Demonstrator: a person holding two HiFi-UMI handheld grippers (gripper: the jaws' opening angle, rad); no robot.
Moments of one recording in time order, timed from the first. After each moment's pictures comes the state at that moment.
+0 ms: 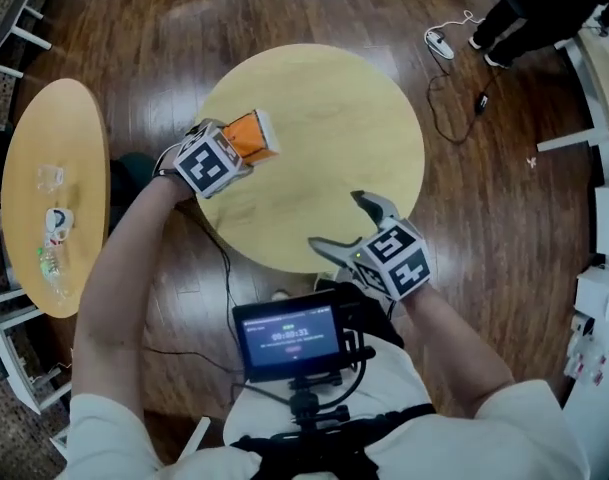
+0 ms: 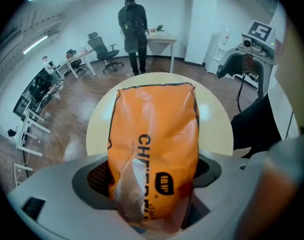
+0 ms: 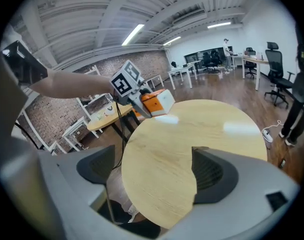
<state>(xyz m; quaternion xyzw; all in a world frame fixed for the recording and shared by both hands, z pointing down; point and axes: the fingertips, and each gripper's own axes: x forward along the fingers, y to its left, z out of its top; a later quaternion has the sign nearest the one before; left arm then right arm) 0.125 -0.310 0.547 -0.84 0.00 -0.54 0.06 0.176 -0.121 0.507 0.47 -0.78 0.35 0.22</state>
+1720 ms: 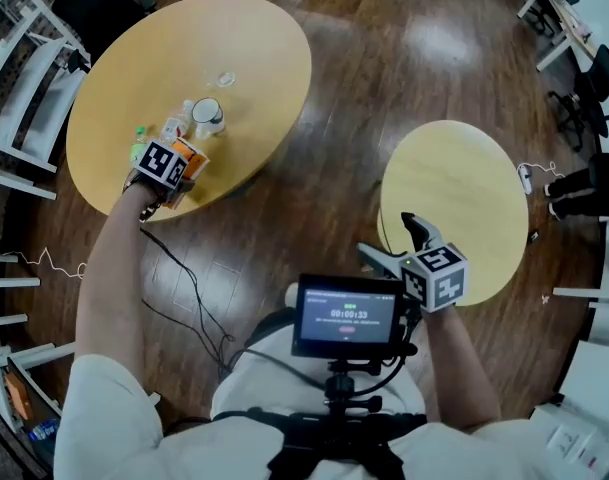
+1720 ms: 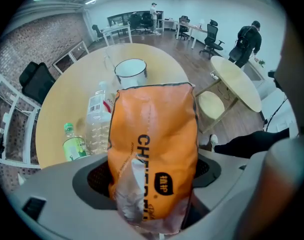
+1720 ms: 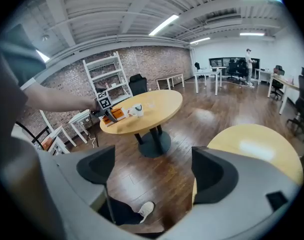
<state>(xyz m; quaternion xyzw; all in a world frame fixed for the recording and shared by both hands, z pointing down) -0.564 -0.373 0.568 -0.72 0.39 -0.52 -0.25 -0.140 -0.206 0.456 0.41 -0.83 0.27 0.27</state>
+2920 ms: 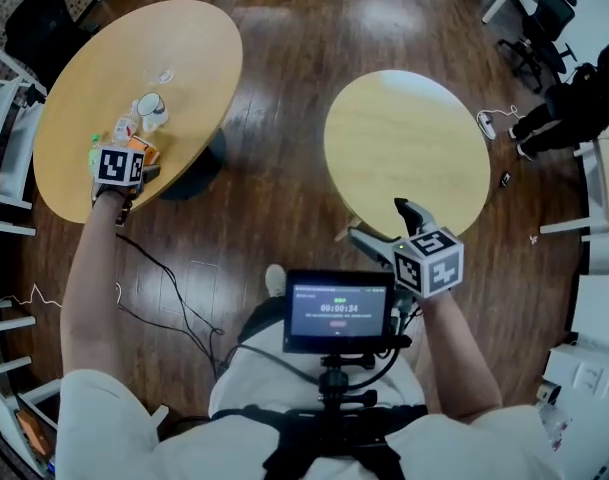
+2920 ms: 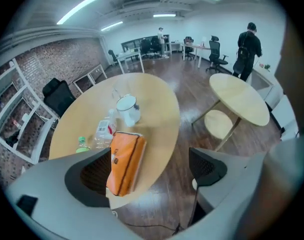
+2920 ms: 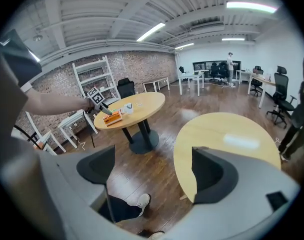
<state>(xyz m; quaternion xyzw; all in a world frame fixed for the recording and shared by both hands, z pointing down) -0.508 -0.362 0.499 -0.74 0.48 -0.44 -0.17 -0.057 -0.102 0.442 0.49 -0.79 0.28 0.25</state>
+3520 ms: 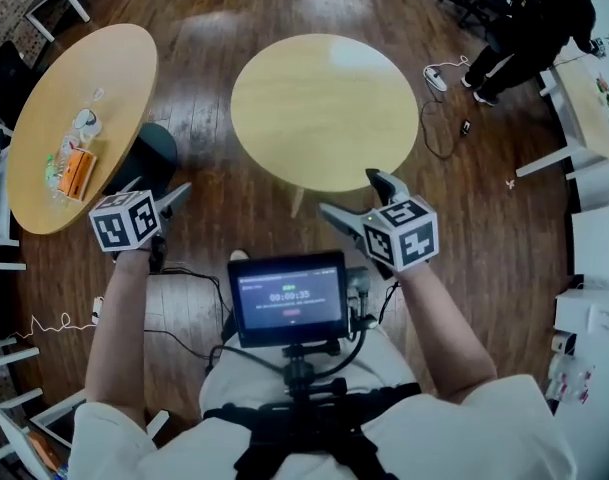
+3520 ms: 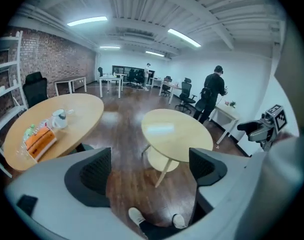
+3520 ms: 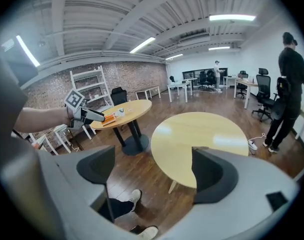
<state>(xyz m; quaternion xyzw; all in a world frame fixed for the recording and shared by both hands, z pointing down) -0.225 -0.149 0.423 -0.85 0.43 -0.23 -0.21 0.073 0.010 0.428 0.54 -0.77 0.27 0.21</state>
